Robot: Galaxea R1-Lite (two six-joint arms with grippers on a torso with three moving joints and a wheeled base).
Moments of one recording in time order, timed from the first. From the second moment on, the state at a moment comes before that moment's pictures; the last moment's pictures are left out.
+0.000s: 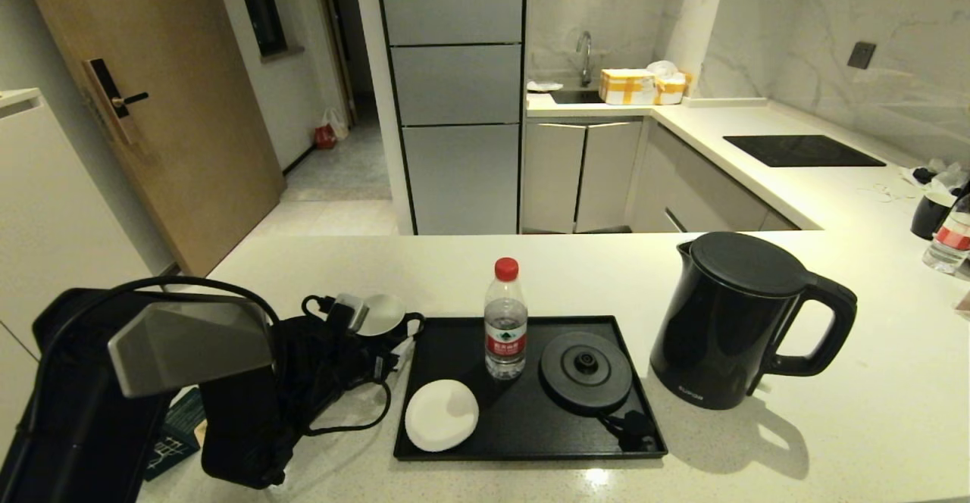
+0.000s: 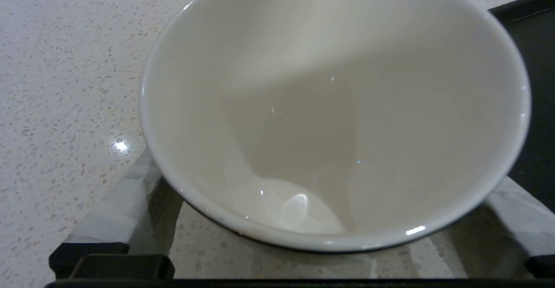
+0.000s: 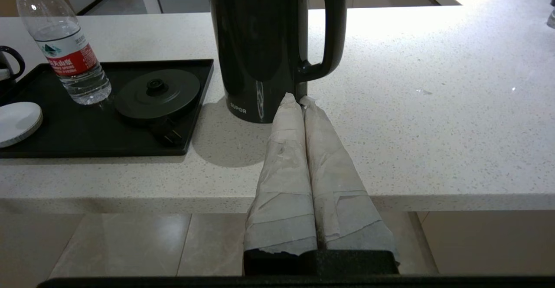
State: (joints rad) left arm -0.22 2.44 -0.65 -1.52 -0.10 0.15; right arm 0.00 0.00 0.00 0.00 0.01 -0.02
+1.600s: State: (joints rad) left arm -0.24 2.38 -0.59 -1.52 -0.08 0.12; right arm 0.00 0.00 0.00 0.00 0.01 -0.02
